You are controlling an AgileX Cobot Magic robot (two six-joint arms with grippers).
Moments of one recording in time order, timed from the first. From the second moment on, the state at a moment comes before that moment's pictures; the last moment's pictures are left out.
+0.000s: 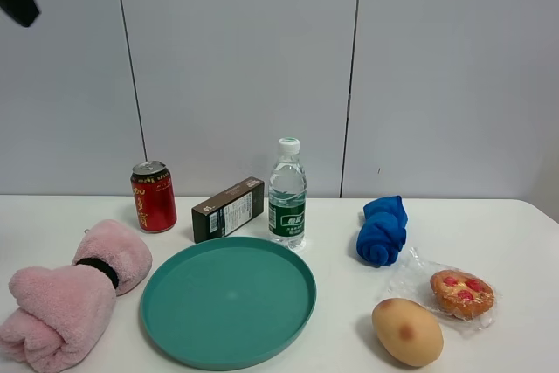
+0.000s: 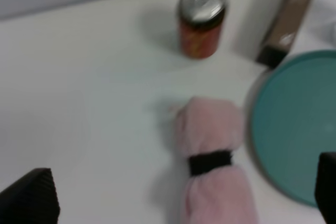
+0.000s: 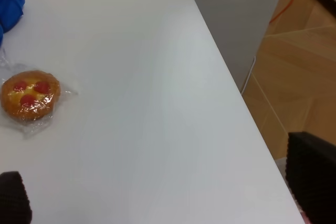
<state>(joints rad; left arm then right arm) -0.20 1.32 -1.44 0.01 1.04 0.05 -0.12 0.00 -0.51 -0.04 1.06 -0.01</state>
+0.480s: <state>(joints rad) -0.43 1.77 -1.78 0.01 1.03 0.15 -0.12 0.00 -0.51 -0.04 1.06 -0.01</state>
